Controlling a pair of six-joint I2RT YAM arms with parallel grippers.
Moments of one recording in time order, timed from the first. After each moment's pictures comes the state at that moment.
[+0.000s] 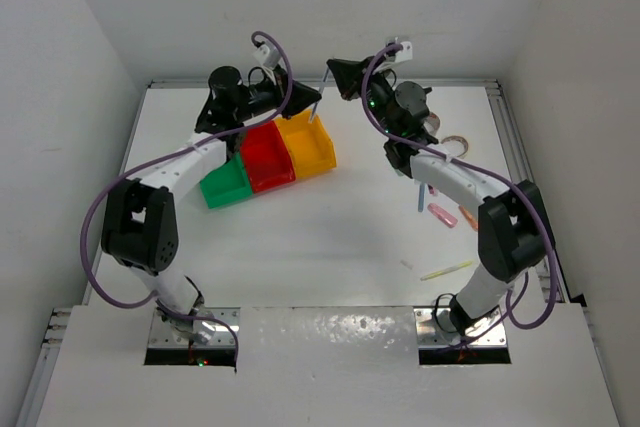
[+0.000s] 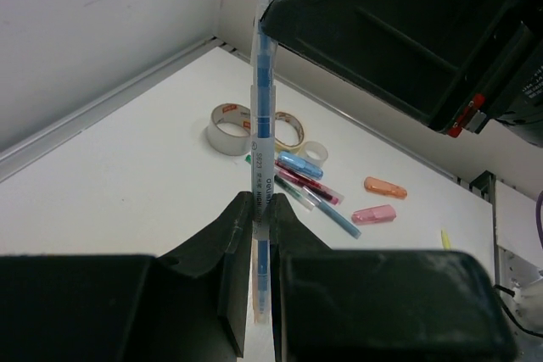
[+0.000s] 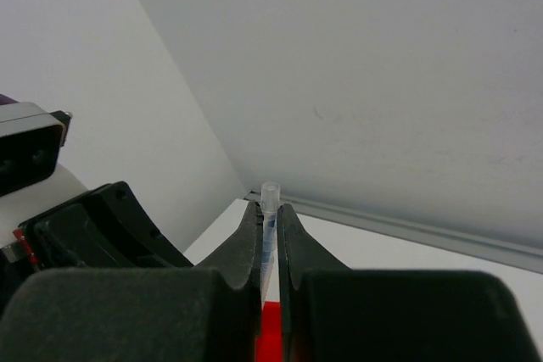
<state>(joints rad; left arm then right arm) -0.30 1.67 1.28 0.48 0.75 -0.33 0.48 1.67 1.19 0.77 -0.08 0.42</state>
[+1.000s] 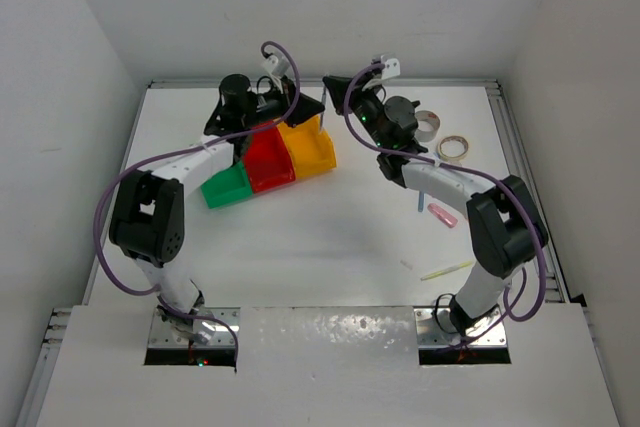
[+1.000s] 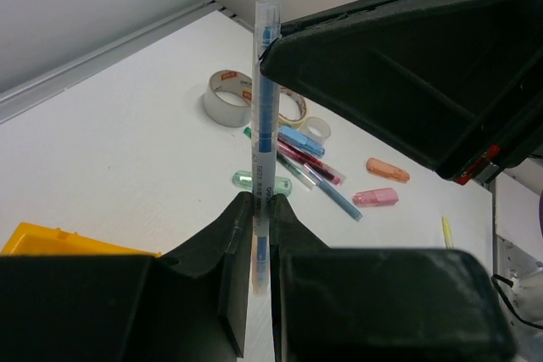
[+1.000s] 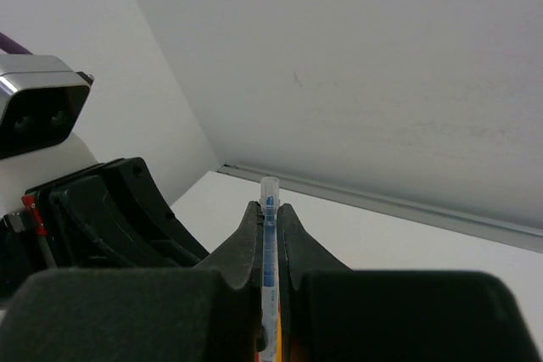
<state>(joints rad) -0.31 1.74 1.25 0.50 0.74 -0.34 0.52 1.72 1.10 0.86 -0.04 0.33</state>
